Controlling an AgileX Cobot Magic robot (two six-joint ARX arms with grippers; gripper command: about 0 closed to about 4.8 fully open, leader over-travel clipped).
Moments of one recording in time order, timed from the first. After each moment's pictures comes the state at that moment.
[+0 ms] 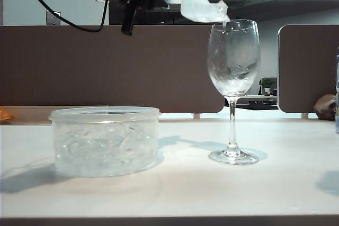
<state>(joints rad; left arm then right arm) -0.65 1.57 1.12 0.43 -0.11 -1.24 0.53 0.80 1.03 -0.90 -0.26 -0.21</state>
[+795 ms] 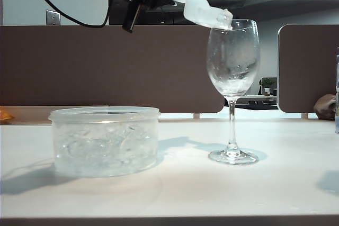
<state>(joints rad) -0.66 1.57 1.12 0.44 -0.06 -1.07 0.53 0.80 1.03 -0.90 -0.26 -0.21</state>
